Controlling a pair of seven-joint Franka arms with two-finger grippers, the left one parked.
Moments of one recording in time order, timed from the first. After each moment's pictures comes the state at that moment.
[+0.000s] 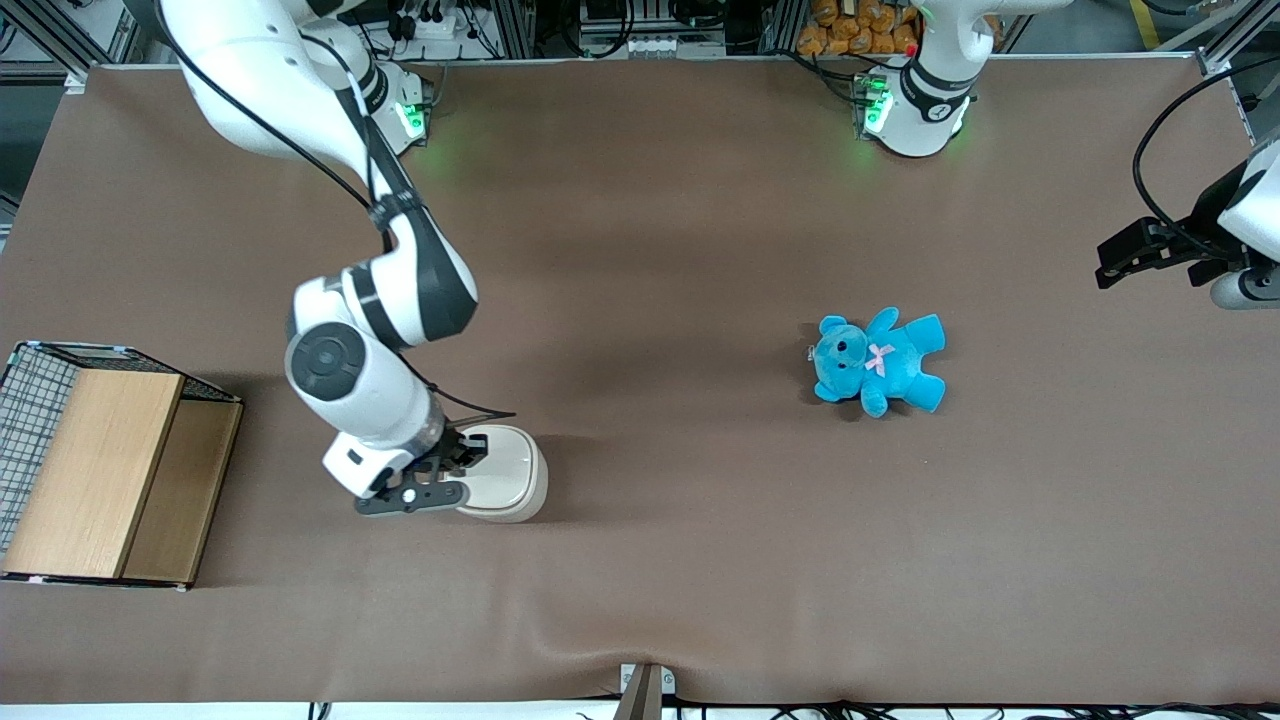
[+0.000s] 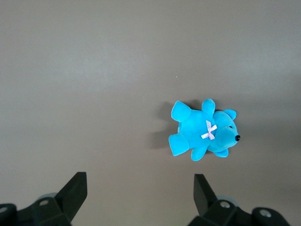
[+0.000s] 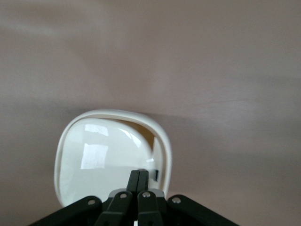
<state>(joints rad) 0.39 0.60 -0.05 -1.36 0.04 2.08 0.23</state>
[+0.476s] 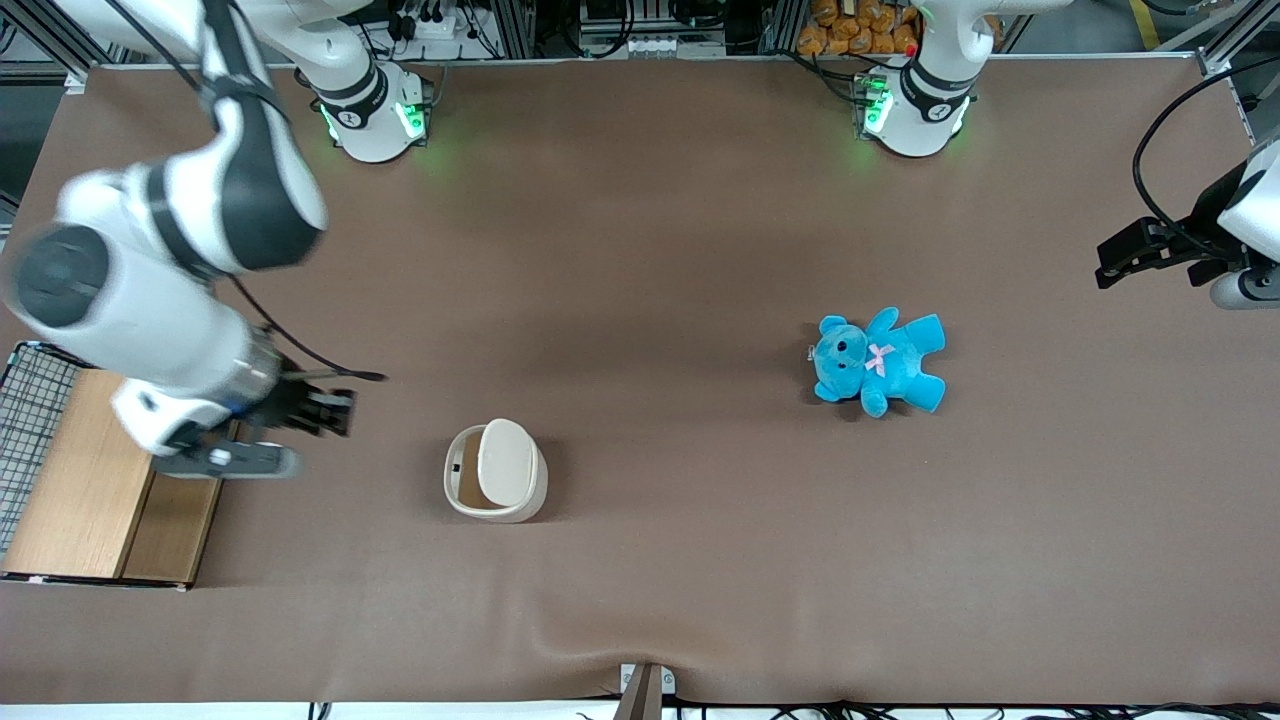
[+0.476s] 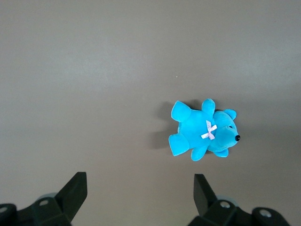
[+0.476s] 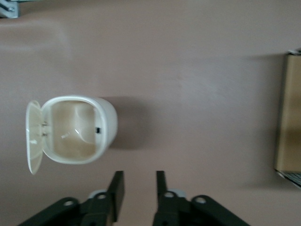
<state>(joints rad) 0.25 0.38 -0.06 -1.35 0.04 1.77 0.22</state>
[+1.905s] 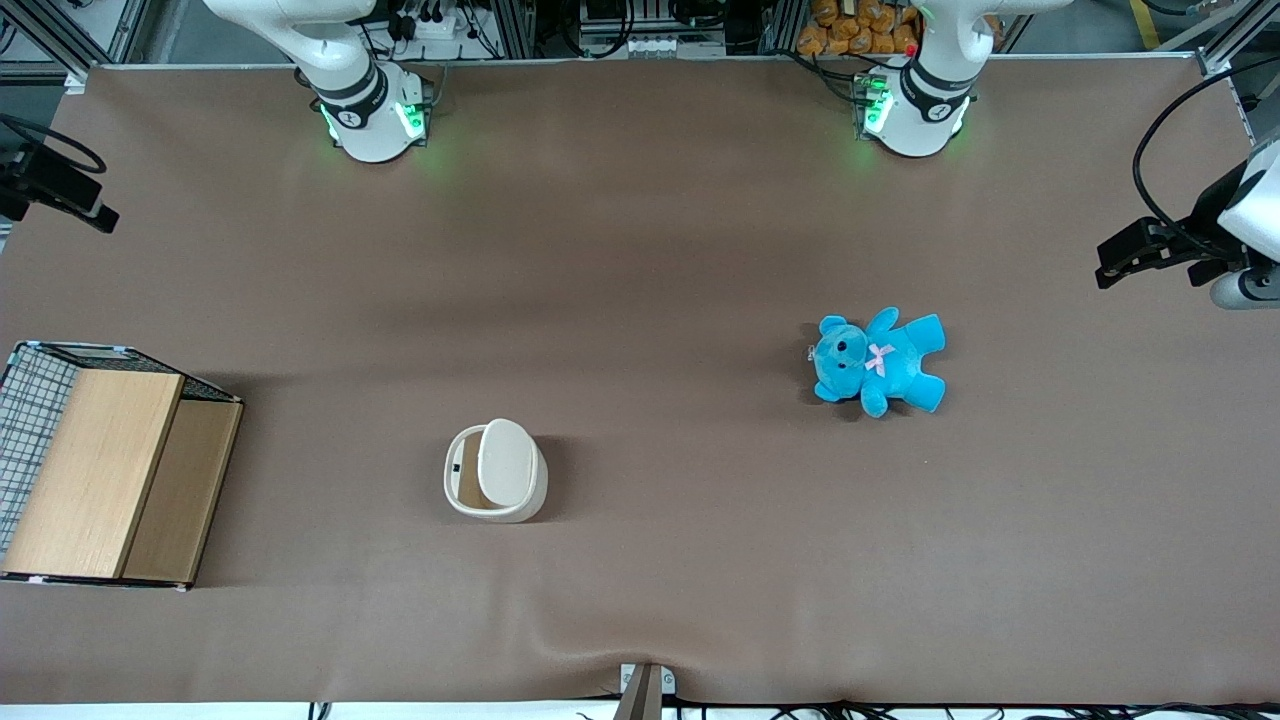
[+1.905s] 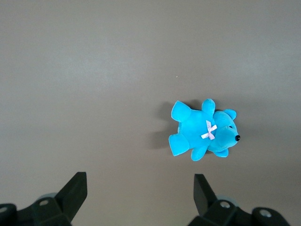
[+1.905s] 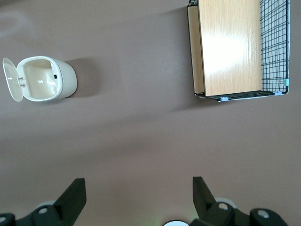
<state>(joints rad) 0.02 0.01 -0.06 -1.37 0.04 1.35 0.15</state>
